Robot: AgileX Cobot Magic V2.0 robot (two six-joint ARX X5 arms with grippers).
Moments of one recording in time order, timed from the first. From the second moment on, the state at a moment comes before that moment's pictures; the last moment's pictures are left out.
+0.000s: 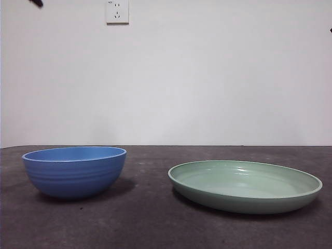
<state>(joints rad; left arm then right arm) -0.04 1.04 1.10 -0.87 0.53 -0.07 -0.03 0.88 0.95 -0.72 -0.74 0.17</state>
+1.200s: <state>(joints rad) -0.14 1.65 1.10 -0.80 0.39 -0.04 -0.03 0.88 0.95 -0.75 -0.74 0.13</state>
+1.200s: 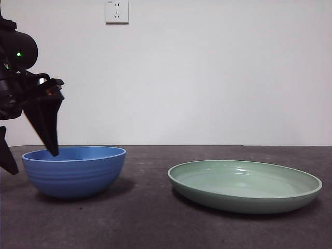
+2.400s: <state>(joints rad) -0.51 1.73 1.49 -0.86 0.27 -0.18 -0.03 0.88 0.95 -0.75 -0.74 0.13</state>
